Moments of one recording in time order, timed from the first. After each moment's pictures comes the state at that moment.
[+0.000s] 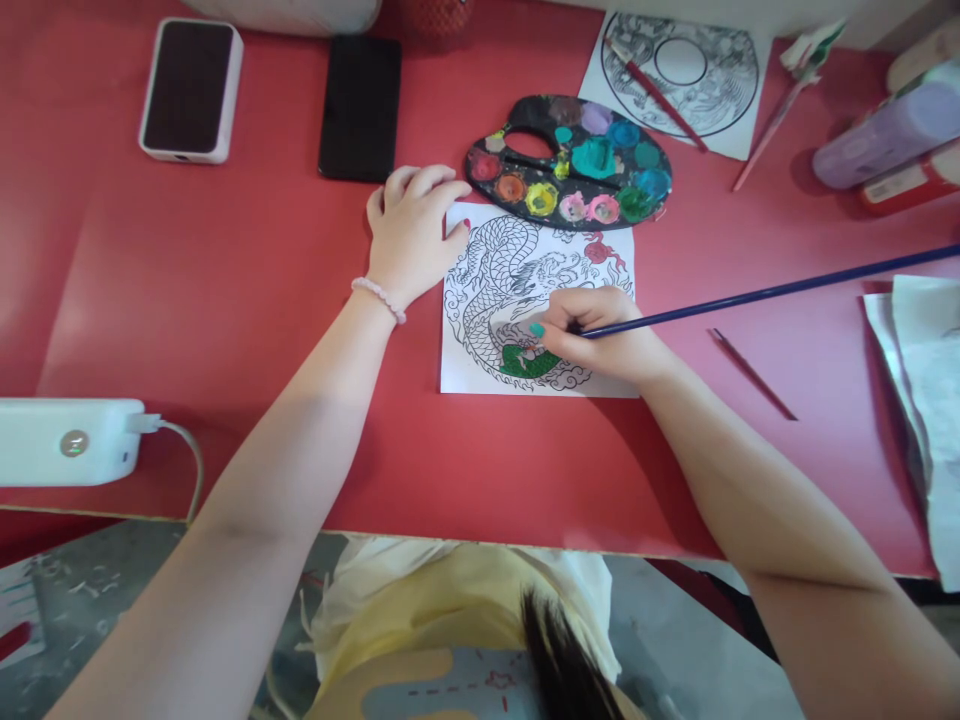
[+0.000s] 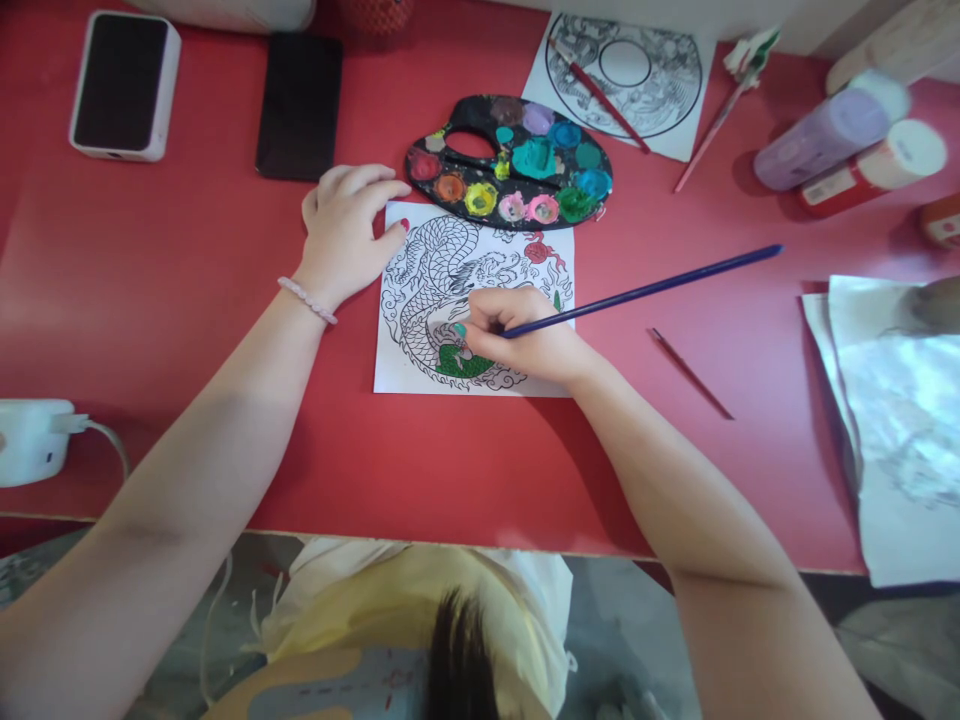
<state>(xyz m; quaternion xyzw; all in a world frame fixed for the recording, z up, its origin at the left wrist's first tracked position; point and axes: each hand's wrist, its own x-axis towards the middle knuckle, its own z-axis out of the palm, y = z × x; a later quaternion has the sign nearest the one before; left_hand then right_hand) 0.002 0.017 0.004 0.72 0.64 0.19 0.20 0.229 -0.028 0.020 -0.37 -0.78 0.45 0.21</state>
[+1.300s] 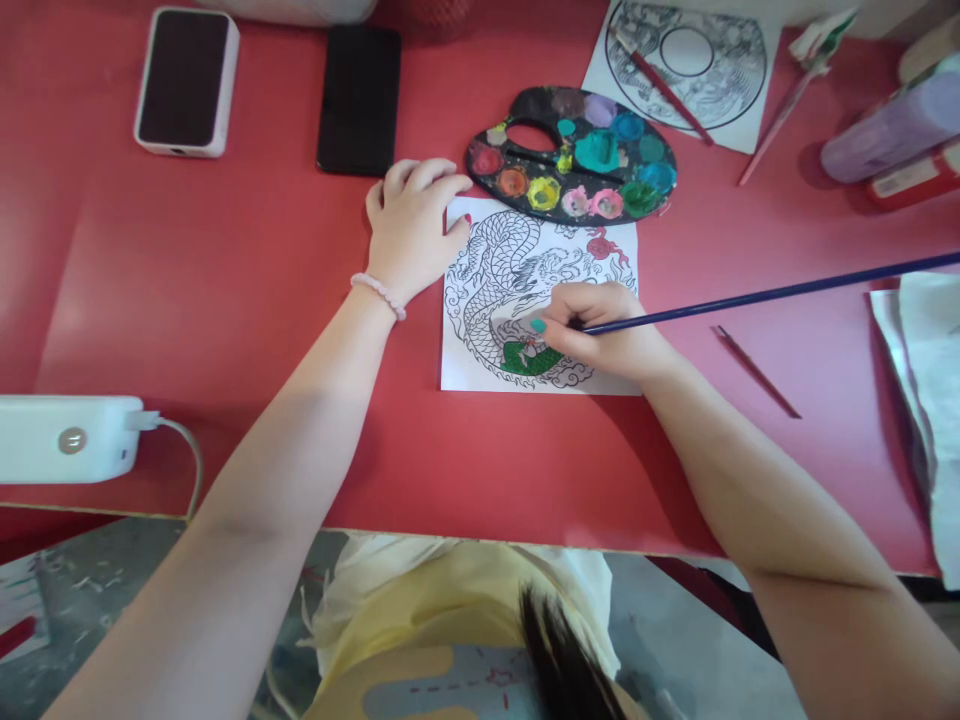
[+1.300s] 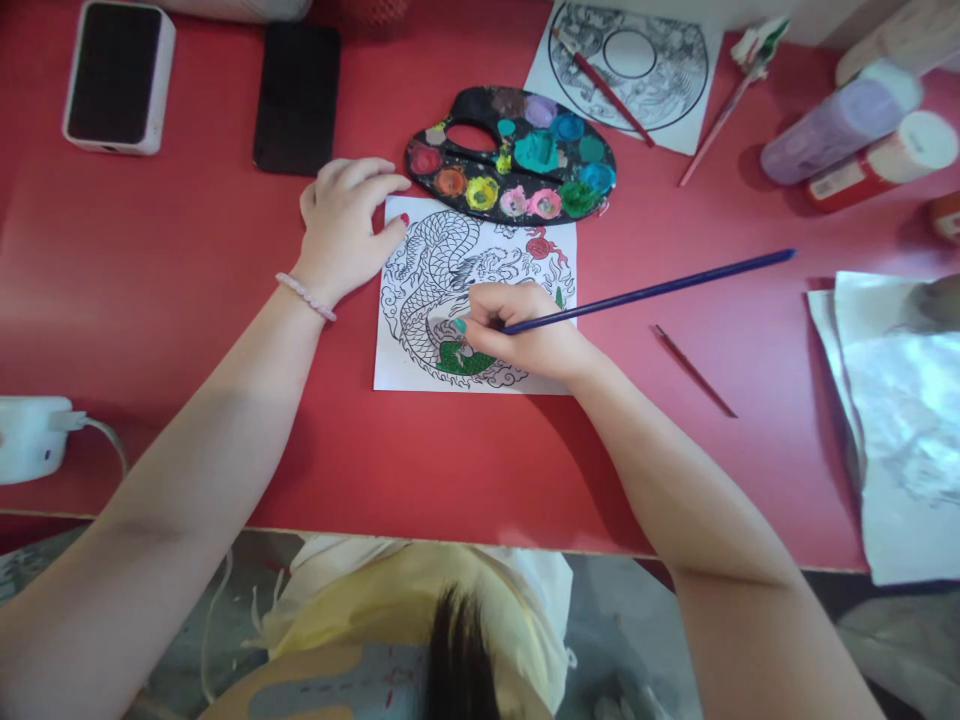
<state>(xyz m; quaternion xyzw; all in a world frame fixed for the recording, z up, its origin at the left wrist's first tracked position) 0.000 0.020 0.001 0.72 0.63 0.24 0.17 0.229 -0.028 0.018 -0.38 -0.79 0.43 0.22</state>
